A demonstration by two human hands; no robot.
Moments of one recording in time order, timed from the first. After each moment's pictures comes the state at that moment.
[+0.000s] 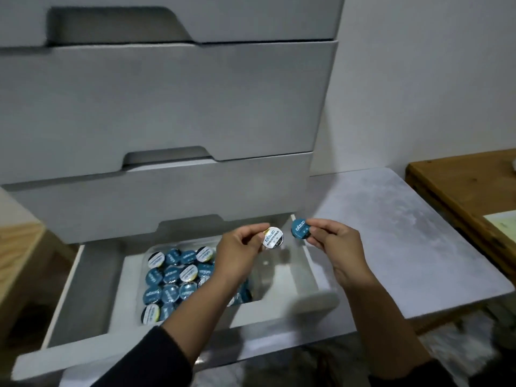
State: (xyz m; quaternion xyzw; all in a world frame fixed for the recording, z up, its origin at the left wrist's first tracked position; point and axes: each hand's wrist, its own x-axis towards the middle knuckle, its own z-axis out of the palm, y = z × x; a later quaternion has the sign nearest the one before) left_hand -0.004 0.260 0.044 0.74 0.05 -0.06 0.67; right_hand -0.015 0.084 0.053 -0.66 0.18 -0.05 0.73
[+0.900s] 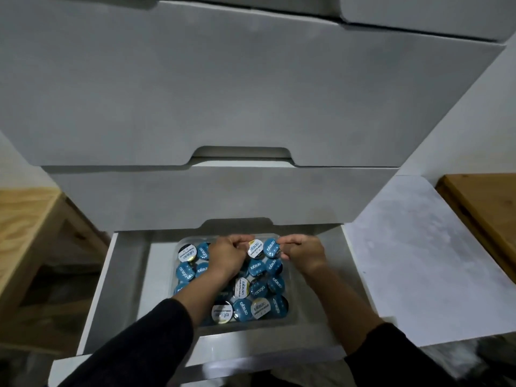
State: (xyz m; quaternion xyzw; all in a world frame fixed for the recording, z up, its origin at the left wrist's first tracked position) left_hand 0.045 0.362 -0.009 0.78 0.17 -0.13 0.59; right_hand 0.053 0.202 -0.012 -0.80 0.21 0.09 0.56
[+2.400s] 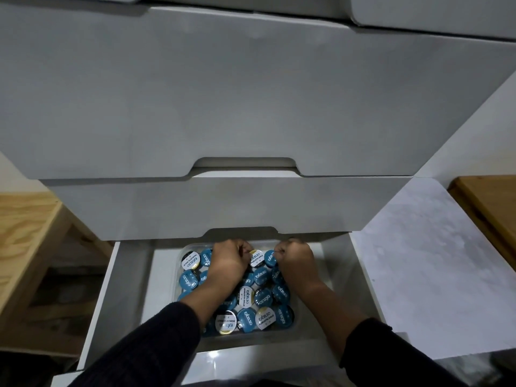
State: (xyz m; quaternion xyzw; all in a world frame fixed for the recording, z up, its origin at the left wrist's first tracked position) left_hand 0.063 0.369 -0.025 0.90 0.10 -0.10 0.42; right_hand 0.060 0.223 -0.023 -0.95 0.03 0.06 0.30
